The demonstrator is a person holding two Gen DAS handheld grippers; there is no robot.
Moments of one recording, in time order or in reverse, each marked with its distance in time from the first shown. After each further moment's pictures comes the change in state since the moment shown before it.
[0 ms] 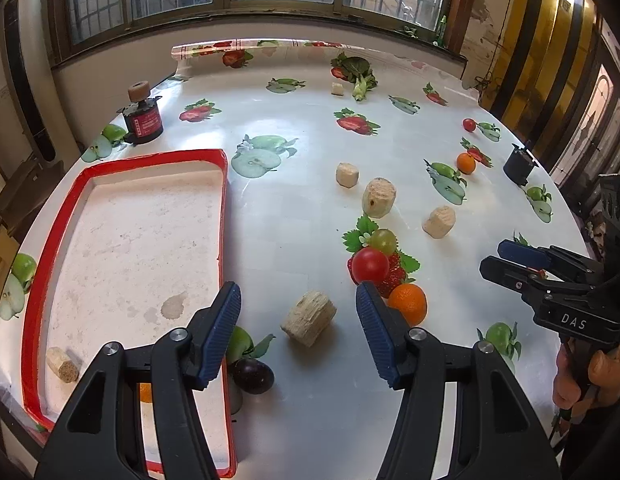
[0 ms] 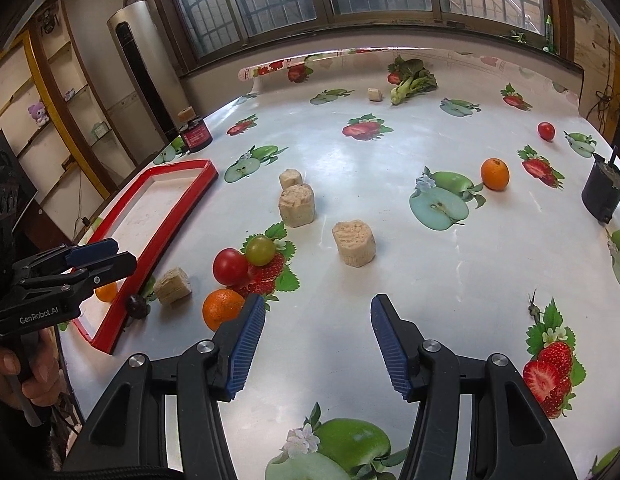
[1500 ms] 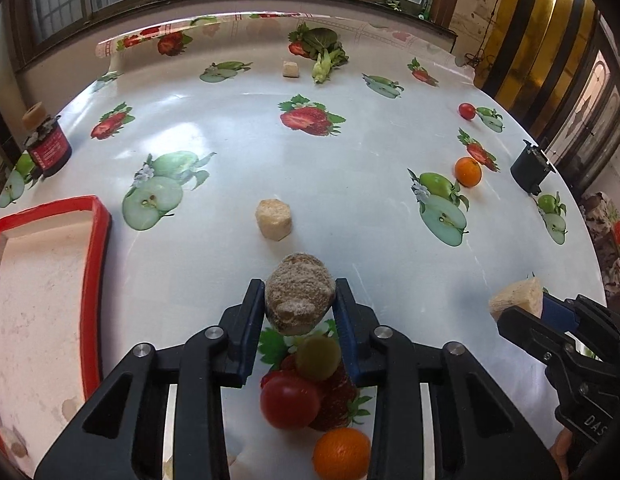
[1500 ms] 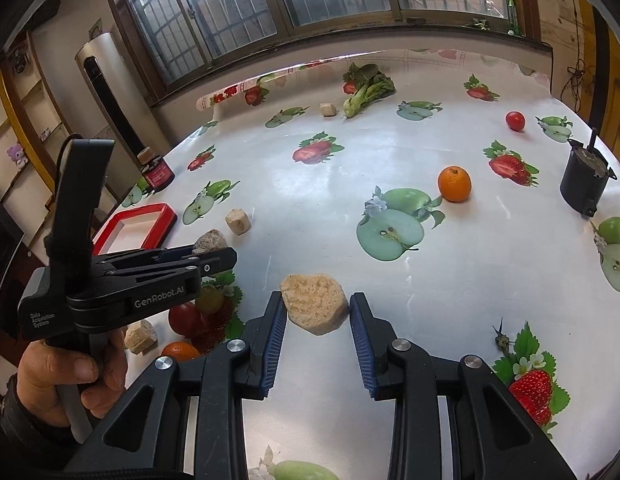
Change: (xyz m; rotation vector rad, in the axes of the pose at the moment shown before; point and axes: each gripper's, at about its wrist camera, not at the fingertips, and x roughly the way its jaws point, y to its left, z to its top) left arm 0.093 -0.057 0.060 0.035 0.078 -0.043; right arm 0.006 -0.041 0.023 0.115 -0.045 -0.034
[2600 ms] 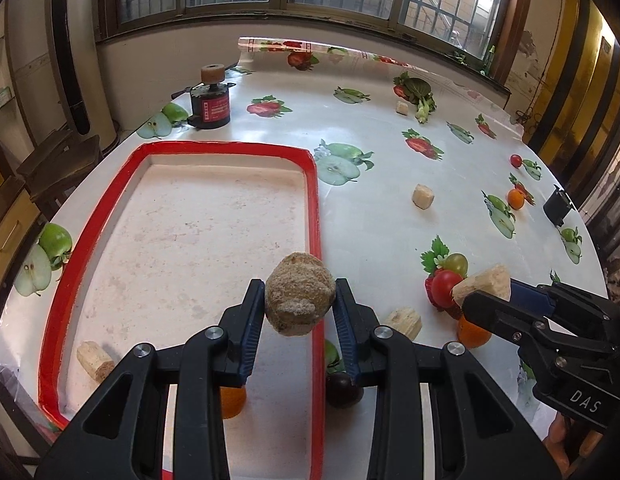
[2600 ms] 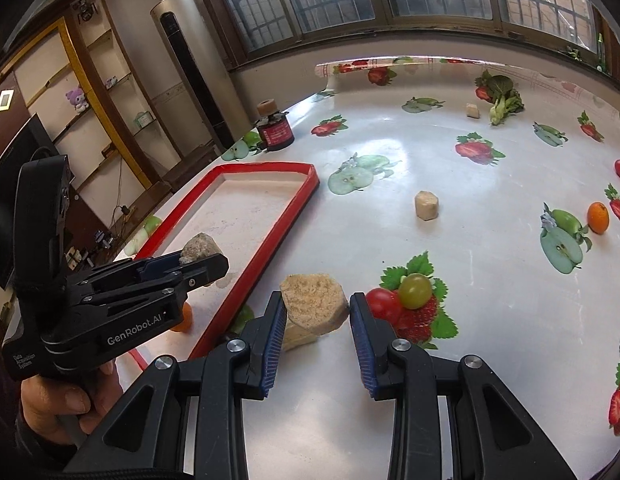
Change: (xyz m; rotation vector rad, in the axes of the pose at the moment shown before) left arm -0.089 0.116 -0.078 -0.183 -0.115 0.127; right arm 0.022 0.147 -0.018 -0.189 0.052 0.190
